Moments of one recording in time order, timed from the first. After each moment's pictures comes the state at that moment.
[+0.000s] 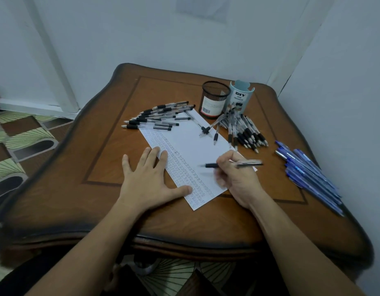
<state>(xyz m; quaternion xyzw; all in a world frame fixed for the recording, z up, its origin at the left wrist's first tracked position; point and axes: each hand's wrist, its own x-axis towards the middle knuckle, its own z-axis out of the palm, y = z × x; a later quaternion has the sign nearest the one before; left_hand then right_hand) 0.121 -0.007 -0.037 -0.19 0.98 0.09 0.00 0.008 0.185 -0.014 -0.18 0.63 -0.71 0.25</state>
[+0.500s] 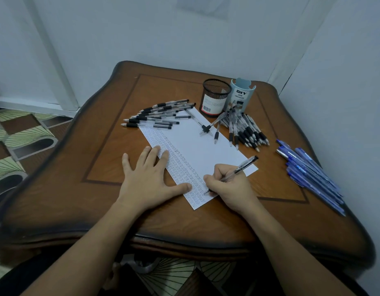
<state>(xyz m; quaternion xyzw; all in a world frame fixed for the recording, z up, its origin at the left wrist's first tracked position) 0.121 -0.006 -0.036 -0.20 0.98 0.10 0.00 0.020 0.183 -0.038 -0.26 0.78 -0.55 0.16</state>
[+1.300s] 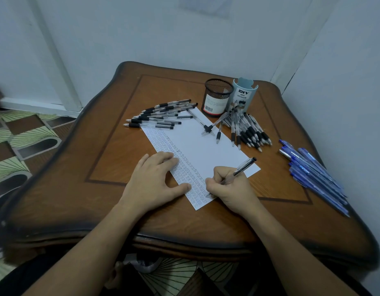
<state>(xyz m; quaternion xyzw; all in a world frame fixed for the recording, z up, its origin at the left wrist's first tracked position) 0.125 -0.009 -0.038 -0.11 0.97 0.19 -0.11 0.023 0.184 -0.038 -0.30 0.80 -0.50 0.13</state>
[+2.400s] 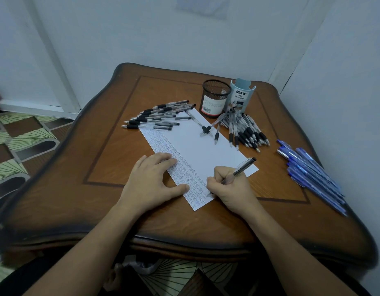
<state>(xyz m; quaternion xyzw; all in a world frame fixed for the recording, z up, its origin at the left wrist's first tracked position) 0.124 -0.010 -0.039 -0.12 0.96 0.21 -0.11 0.022 0.186 -0.037 -0.29 0.79 -0.52 0.12</state>
